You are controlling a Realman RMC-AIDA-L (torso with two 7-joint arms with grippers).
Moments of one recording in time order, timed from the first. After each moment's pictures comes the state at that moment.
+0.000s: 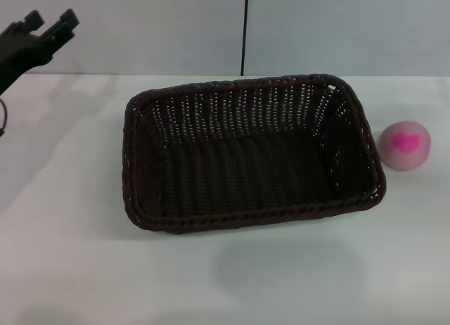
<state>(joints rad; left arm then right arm) -0.32 -2.07 1.03 0.64 1.03 1.01 -1.22 0.40 2.05 -0.45 -0.50 -1.43 -1.18 1.28</state>
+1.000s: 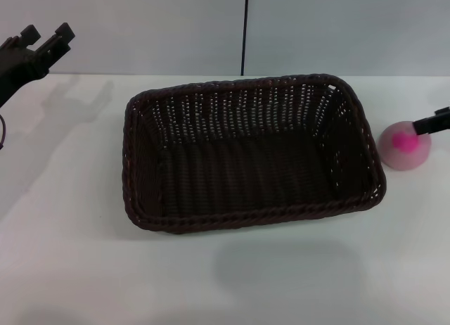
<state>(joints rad) -0.30 -2.06 1.03 0.58 1.00 1.05 -1.19 0.71 1.96 -0.67 -0.94 -2.62 -1.52 2.13</state>
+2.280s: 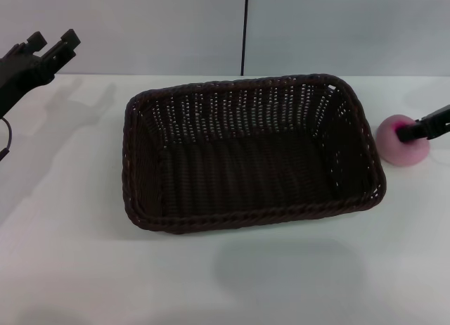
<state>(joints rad) -0.31 -2.06 1.02 0.53 1.00 1.07 -1.18 0.73 1.98 -0.76 -0.81 -2.62 -1.37 2.13</state>
